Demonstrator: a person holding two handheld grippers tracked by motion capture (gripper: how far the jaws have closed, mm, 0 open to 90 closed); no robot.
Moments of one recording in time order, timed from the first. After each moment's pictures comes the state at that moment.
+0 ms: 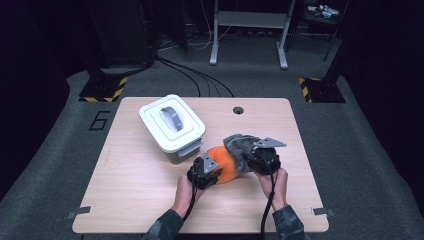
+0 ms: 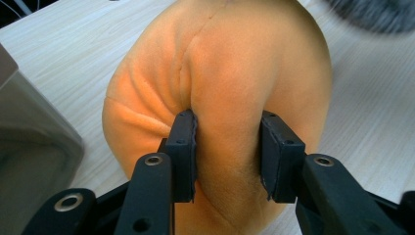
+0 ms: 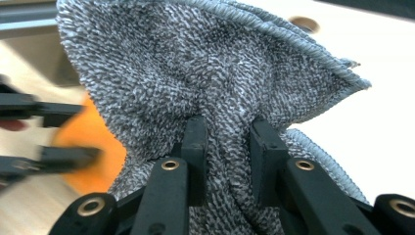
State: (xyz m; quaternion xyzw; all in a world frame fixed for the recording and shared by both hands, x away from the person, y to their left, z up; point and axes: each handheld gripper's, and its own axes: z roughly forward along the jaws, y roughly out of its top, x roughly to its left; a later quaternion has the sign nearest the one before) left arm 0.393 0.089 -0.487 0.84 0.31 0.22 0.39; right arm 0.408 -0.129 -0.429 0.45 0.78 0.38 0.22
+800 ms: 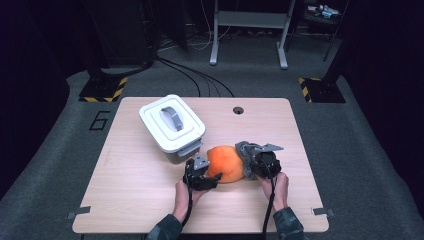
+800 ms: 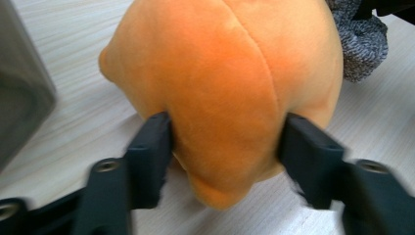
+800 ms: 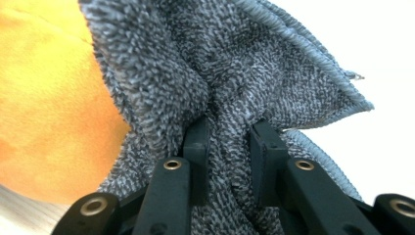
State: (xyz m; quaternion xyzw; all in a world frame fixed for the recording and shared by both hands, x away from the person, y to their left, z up) left arm 0.391 0.101 -0.495 0.80 0.40 0.15 0.43; right arm 0.421 -0.148 -0.474 0.50 0.78 0.33 0.21
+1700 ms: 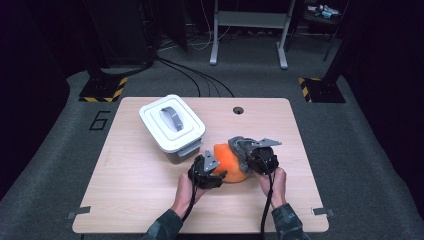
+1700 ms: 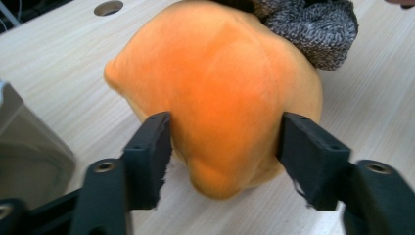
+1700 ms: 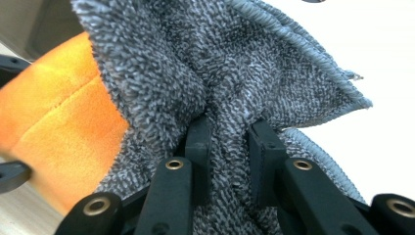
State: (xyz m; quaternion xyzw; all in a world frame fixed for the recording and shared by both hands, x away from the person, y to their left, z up) left arm 0.386 0.087 -0.466 0.83 0.32 0.20 0.41; right arm 0.421 -0.135 -0.449 0.48 0.78 0.35 0.21
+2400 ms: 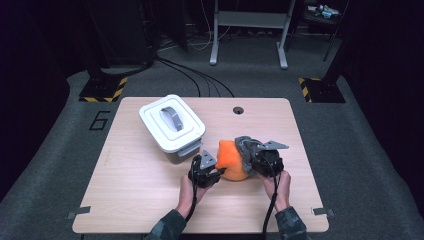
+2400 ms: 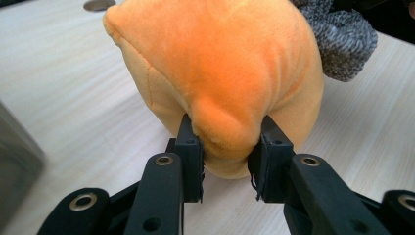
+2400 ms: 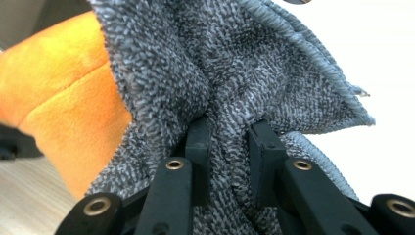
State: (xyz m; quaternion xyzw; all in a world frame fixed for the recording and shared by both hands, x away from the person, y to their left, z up) left arm 0.393 0.090 -0.469 0.82 0.32 0.17 0.44; right arm 0.411 -0.148 -0.448 0.48 0.77 0.37 0.21
